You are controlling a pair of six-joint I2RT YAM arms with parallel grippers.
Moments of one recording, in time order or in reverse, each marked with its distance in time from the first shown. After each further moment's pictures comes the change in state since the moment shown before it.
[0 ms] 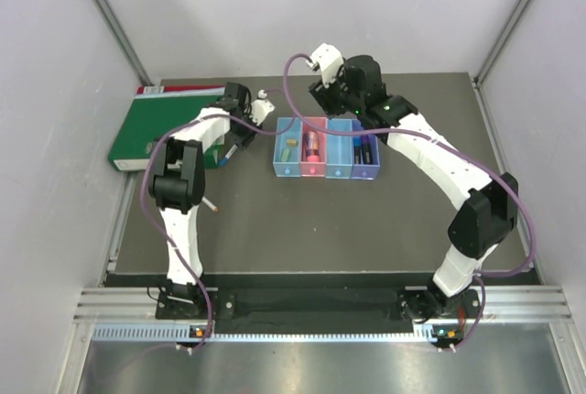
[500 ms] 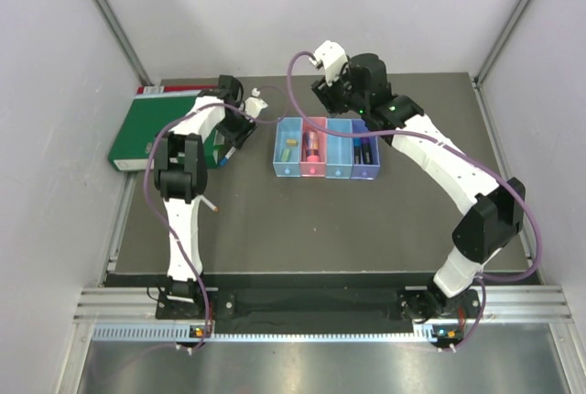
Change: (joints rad) left arm 0.056 0.163 0.284 -0.288 0.063 0.021; right arm 0.000 -0.040 -0.005 -0.007 -0.003 0.001
